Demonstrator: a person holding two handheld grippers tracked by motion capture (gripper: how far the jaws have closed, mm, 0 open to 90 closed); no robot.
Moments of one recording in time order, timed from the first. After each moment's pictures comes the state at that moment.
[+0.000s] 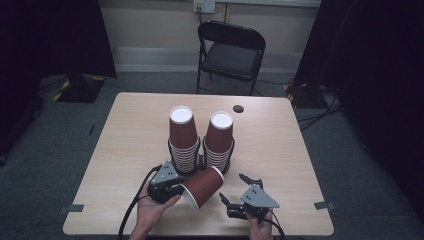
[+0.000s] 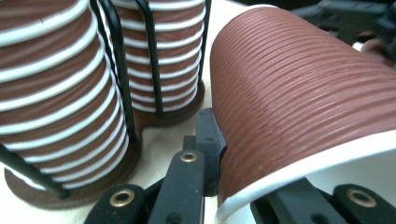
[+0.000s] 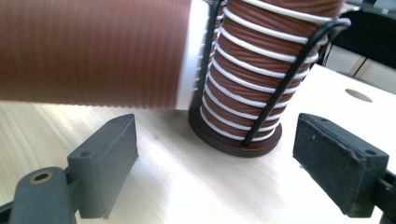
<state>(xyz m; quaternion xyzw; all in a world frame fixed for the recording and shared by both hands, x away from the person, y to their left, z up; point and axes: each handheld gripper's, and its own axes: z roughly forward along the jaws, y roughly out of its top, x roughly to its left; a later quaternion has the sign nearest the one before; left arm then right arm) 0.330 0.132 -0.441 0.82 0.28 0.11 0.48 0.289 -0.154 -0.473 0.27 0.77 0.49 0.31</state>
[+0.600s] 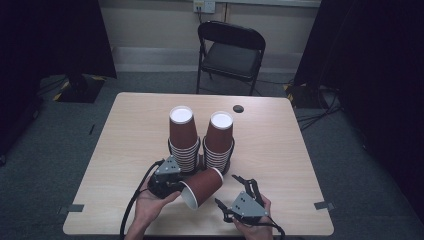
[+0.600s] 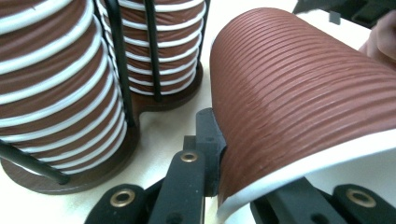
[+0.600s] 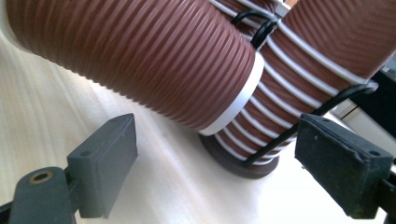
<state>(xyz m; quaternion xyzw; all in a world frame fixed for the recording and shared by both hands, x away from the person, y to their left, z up) 0.339 0.132 -0.431 0.84 0.28 0.06 0.45 0.280 -0.139 -0.462 0.16 0.80 0.45 0.37</state>
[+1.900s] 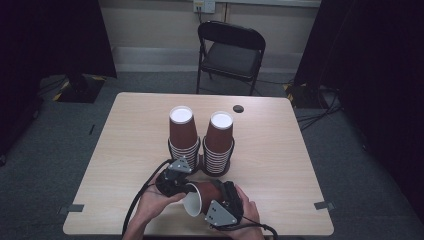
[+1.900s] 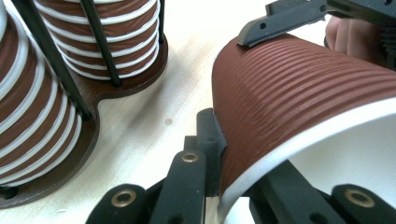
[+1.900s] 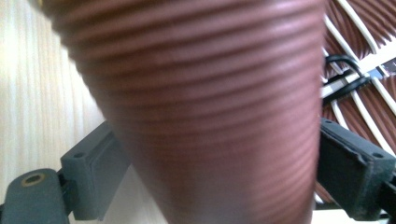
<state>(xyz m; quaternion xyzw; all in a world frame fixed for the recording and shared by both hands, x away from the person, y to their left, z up) 0.348 0.111 -0.426 0.88 0.25 0.01 0.40 0.277 -0.088 -0.469 0.02 0.85 0.36 0.38</state>
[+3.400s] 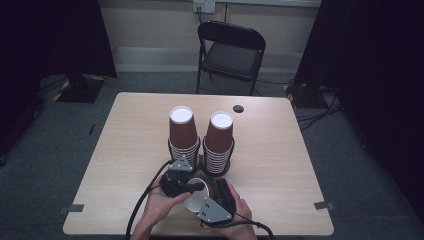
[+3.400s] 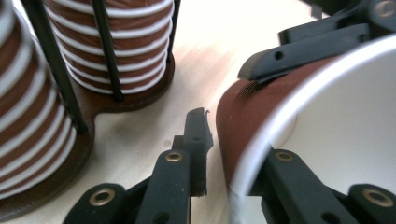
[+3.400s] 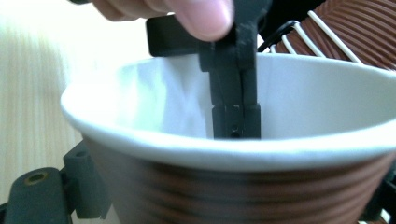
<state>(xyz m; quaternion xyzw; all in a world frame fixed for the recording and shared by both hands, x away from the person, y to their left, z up) 0.349 0.108 -0.438 0.84 0.29 0.01 0.45 0.281 -0.070 -0.458 0.04 0.84 0.41 0.36</state>
